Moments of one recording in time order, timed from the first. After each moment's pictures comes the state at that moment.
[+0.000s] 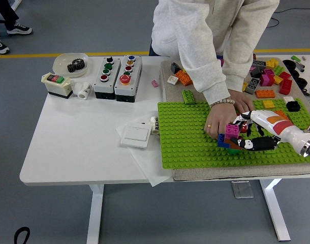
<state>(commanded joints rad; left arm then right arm) -0.22 0.14 -0.70 -0.26 2.11 -0.33 0.13 0.57 -0.73 0.59 1.29 -1.53 -0.18 0.34</state>
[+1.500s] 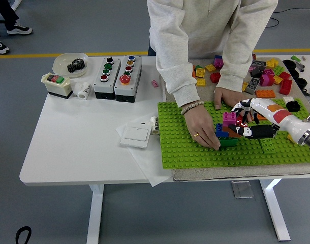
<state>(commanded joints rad) -0.23 0.13 -0.68 -0.26 2.08 -0.33 0.12 0.62 -0.67 0.61 1.20 -1.47 -0.19 0.43</state>
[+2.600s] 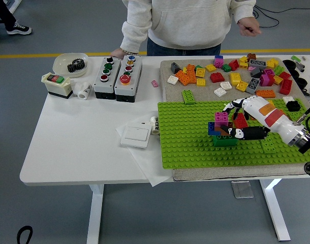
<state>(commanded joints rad) -0.23 0.13 -0.66 -0.27 2.06 -0.33 0.12 0.67 -0.55 0.51 0.98 -1.49 -0.41 0.65</state>
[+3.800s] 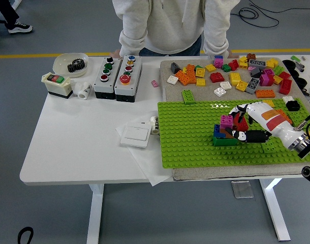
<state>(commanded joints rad) -0.23 0.13 -0.66 -0.27 2.06 -0.34 0.12 0.67 -0.51 0.46 0.87 -1.46 -0.44 0.65</state>
